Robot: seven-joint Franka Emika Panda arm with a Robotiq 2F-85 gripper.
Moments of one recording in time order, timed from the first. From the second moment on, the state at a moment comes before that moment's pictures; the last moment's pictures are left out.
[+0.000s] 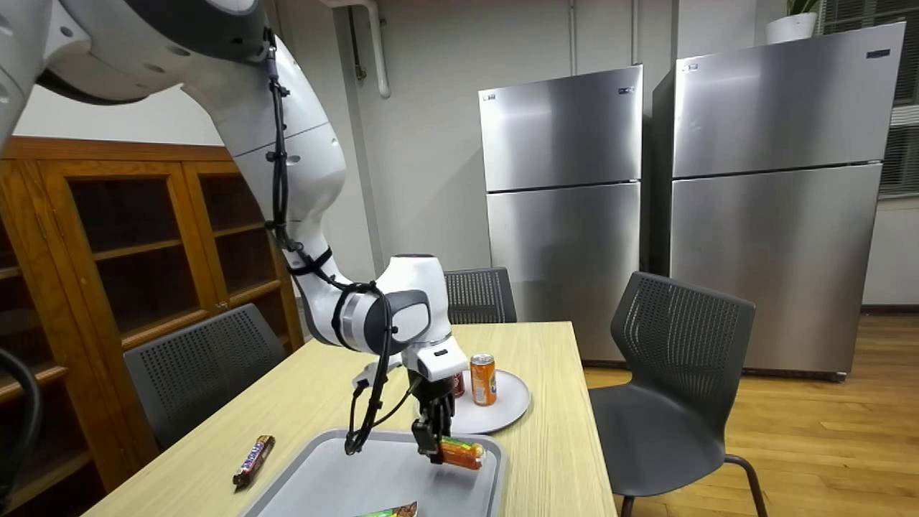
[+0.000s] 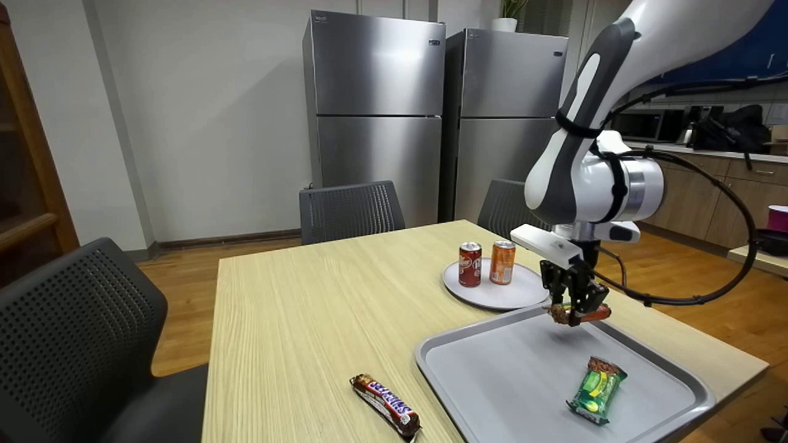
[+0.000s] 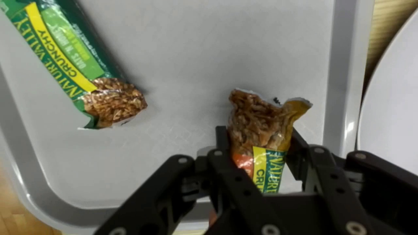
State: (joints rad) arm 0.10 0.57 -0.23 -2.27 0.26 2.81 1.17
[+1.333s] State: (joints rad) arm -0.08 0.60 -0.30 -2.26 0.26 2.80 1.16
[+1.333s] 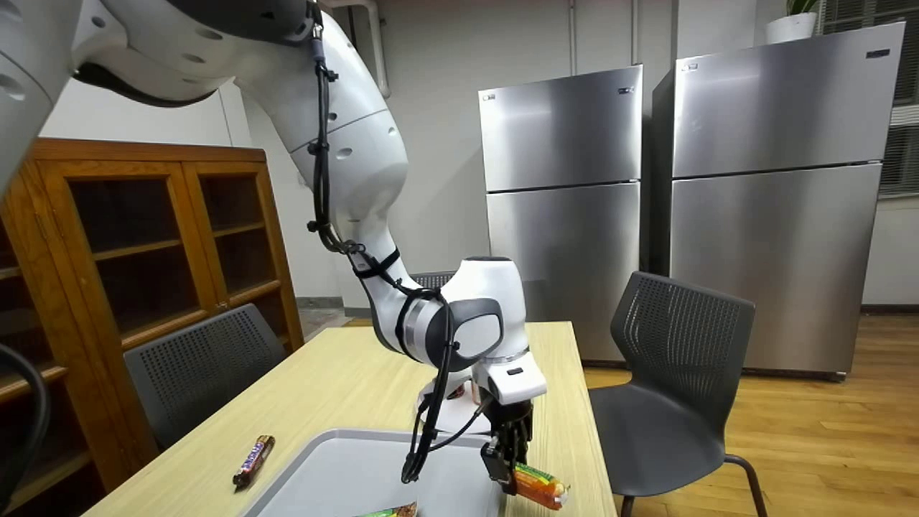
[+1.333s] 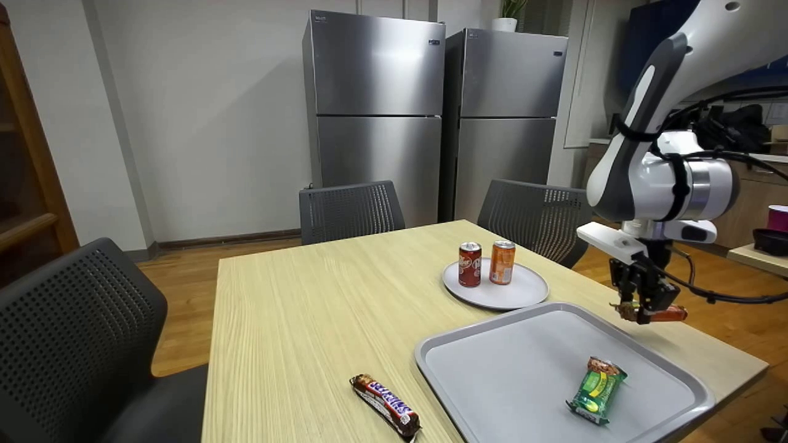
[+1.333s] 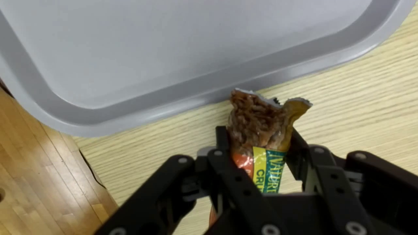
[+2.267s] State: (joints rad) arm -0.10 0.72 -0.32 -2.14 0.26 2.80 1.16
